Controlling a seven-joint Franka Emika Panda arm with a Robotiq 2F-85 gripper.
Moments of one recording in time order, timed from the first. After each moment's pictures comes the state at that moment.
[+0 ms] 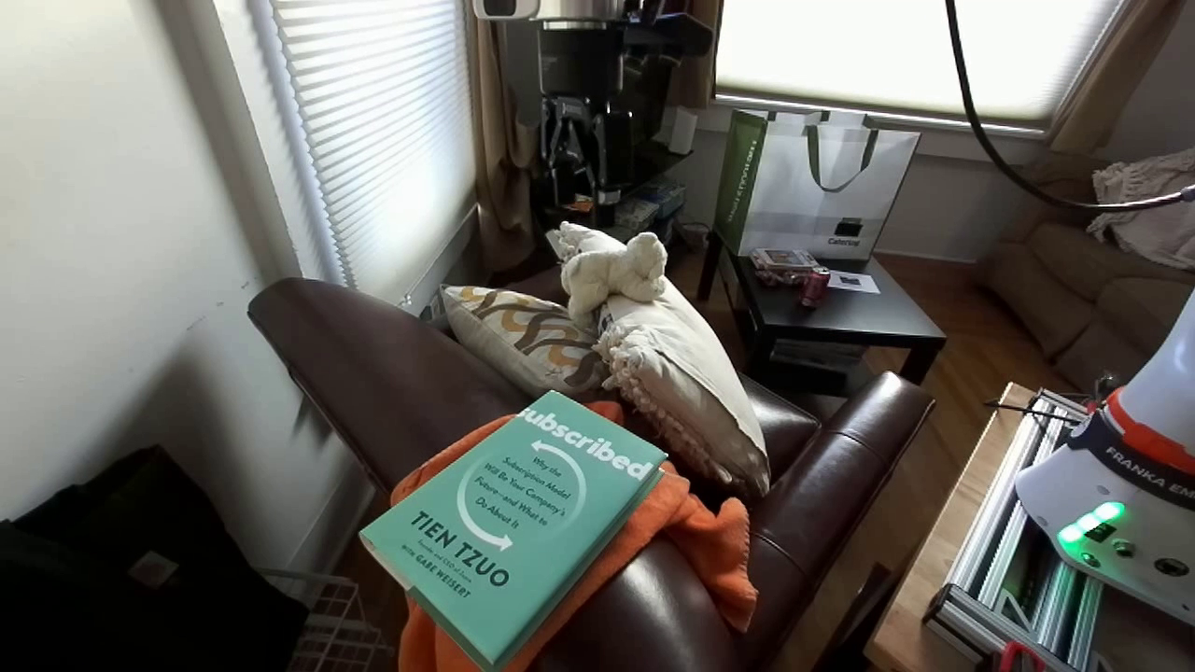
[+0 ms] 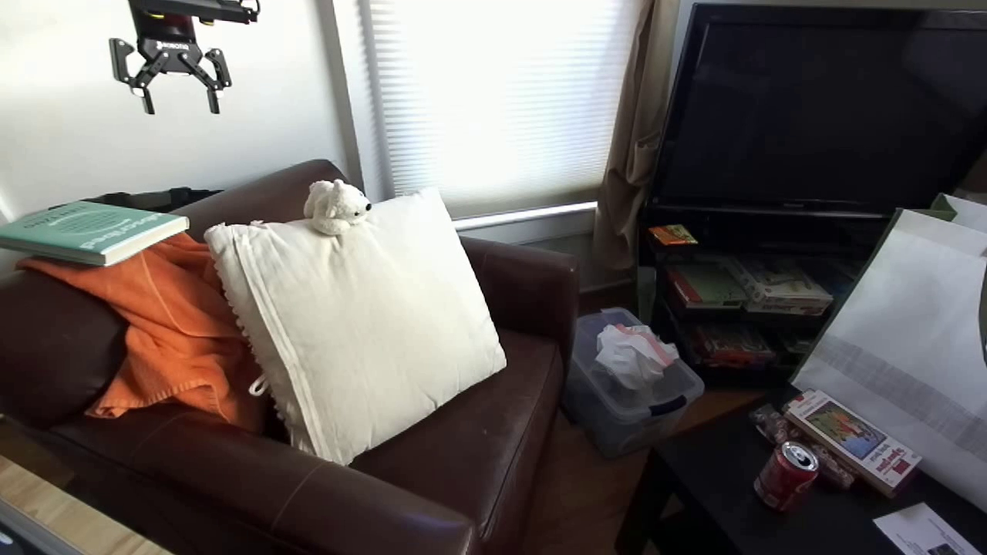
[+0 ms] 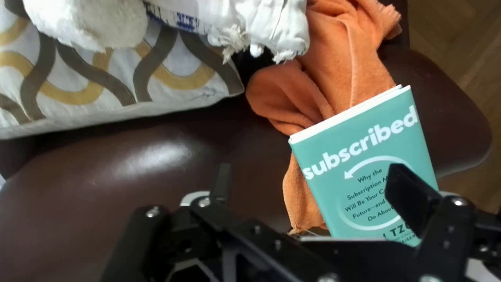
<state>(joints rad) 0.29 0.35 0.34 -1.56 -0.02 1.82 -0.71</state>
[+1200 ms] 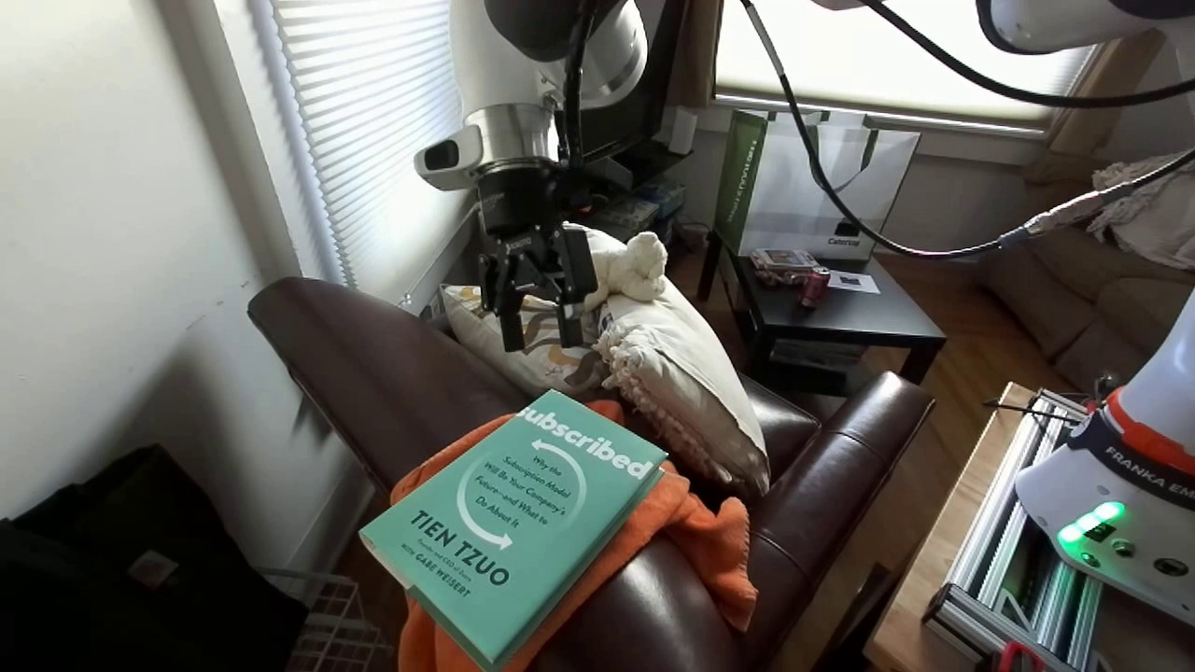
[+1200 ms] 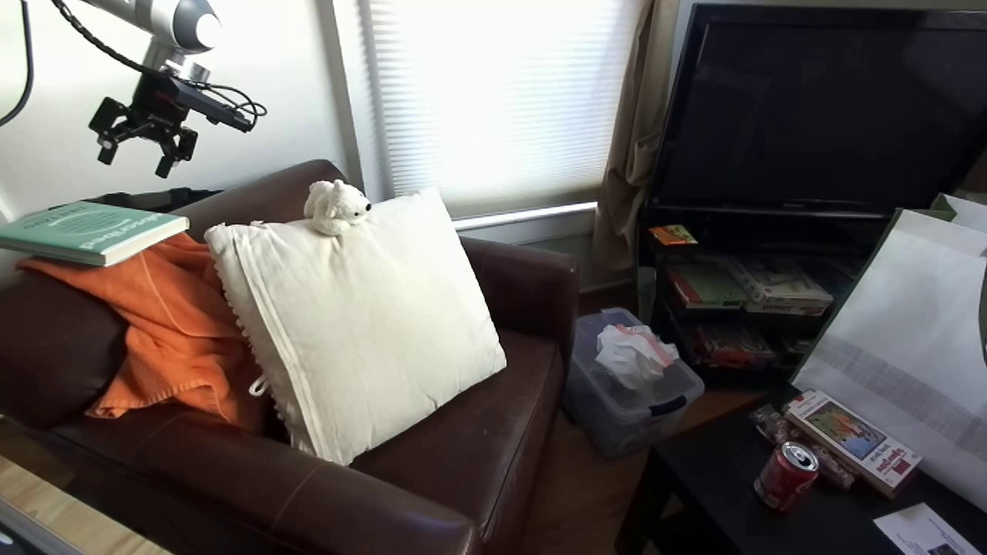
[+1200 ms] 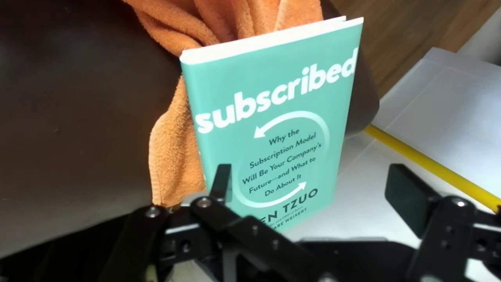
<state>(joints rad) 0.28 0.70 0.41 -1.34 0.27 1.68 -1.05</state>
